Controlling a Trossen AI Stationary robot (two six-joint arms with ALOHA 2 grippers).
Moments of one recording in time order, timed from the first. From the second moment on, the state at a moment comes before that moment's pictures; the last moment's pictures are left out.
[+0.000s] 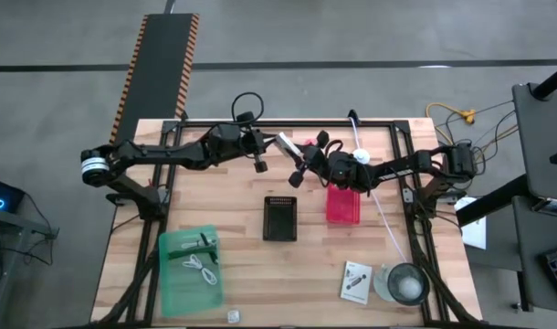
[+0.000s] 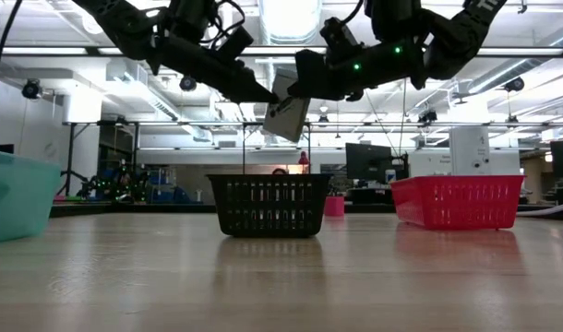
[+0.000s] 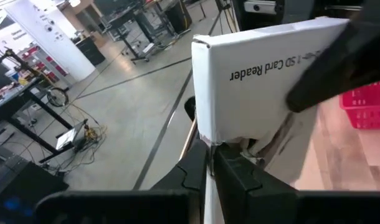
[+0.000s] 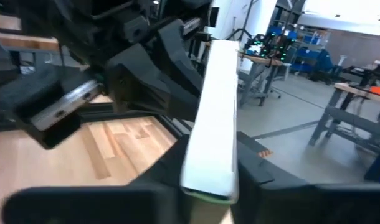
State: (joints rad) left arm 0.36 1.43 0.85 0.38 -0.11 0.48; right arm -0.14 1.66 0.78 0.85 0.47 -0.16
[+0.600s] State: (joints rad) left arm 0.35 1.27 0.85 0.06 -0.11 0.46; right arm -0.10 1.65 0.78 0.73 0.36 -0.21
